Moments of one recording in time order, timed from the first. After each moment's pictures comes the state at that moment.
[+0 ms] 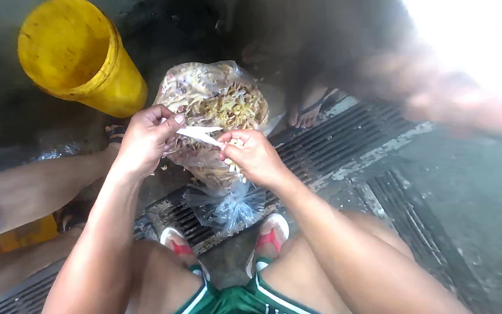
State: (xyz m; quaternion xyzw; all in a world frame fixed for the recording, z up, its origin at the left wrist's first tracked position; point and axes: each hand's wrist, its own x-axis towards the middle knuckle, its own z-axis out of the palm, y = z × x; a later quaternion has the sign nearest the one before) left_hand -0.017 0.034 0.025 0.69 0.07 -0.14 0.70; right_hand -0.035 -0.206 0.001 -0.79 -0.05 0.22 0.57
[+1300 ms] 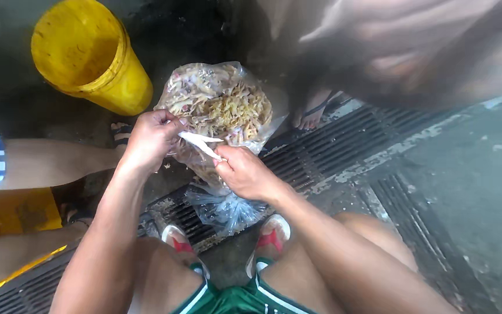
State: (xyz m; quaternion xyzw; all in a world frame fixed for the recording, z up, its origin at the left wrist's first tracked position) left_hand -0.021 0.031 0.030 0.75 0.15 -0.15 0.63; right_hand -0.050 -0.190 0.008 -0.85 -0.19 0.25 0.42
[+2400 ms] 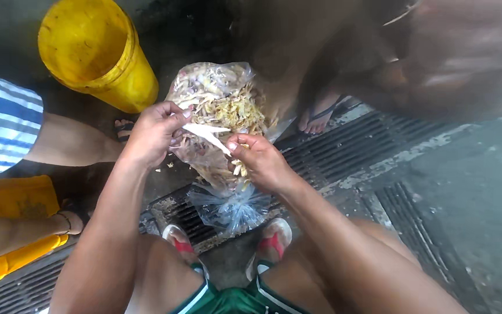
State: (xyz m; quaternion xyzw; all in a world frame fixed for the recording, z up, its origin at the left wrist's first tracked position) left_hand -0.012 0.047 0.028 0.68 0.11 -0.16 0.70; right_hand -0.040 -0.199 -0.009 -0.64 -0.06 0.29 0.71
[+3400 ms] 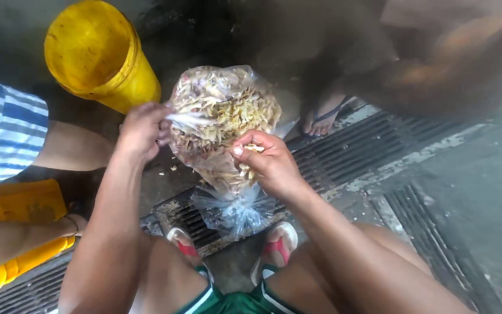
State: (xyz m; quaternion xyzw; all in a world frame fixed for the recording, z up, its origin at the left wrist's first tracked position) left_hand 0.010 0.065 0.023 0.67 0.25 -0.11 0.69; right_hand -0.036 -0.201 0.001 -0.68 -0.08 0.20 0.70
